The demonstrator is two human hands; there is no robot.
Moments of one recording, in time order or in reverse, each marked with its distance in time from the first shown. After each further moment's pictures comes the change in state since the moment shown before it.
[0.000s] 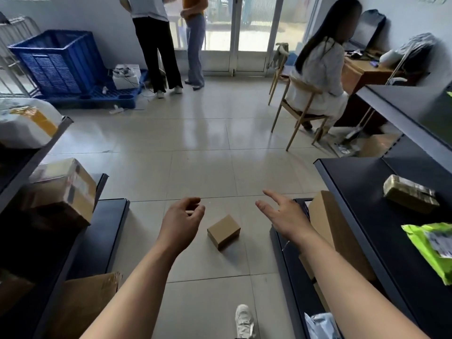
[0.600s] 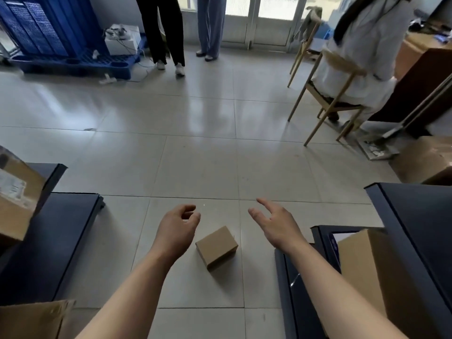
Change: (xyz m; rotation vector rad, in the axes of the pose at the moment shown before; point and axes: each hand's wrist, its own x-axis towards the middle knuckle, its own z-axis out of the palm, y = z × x) left_hand 0.262 -0.085 0.145 -0.036 0.007 -0.232; right_hand 0.292 0.131 0.070 -0.020 -0.148 0.078
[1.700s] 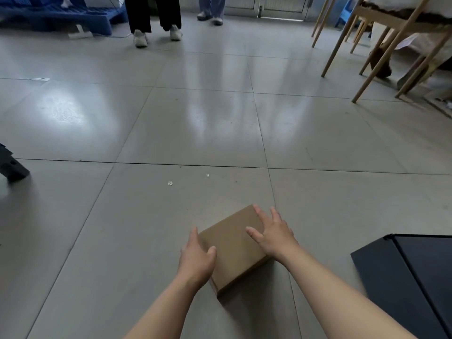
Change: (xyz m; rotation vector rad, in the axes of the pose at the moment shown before) left_hand 0.344 -0.490 0.273 0.135 -0.079 -0.166; right_hand 0.347 0.408 0.392 -0.469 -0.082 0.055
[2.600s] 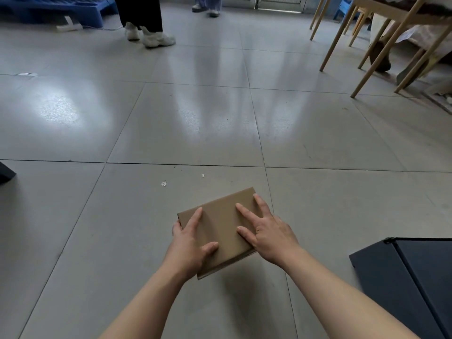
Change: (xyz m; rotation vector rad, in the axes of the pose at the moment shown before) left_hand 0.015 0.024 -0.019 0.106 -0.016 0.160; right_hand 0.002 -0.005 -0.014 -0.189 0.014 -0.214
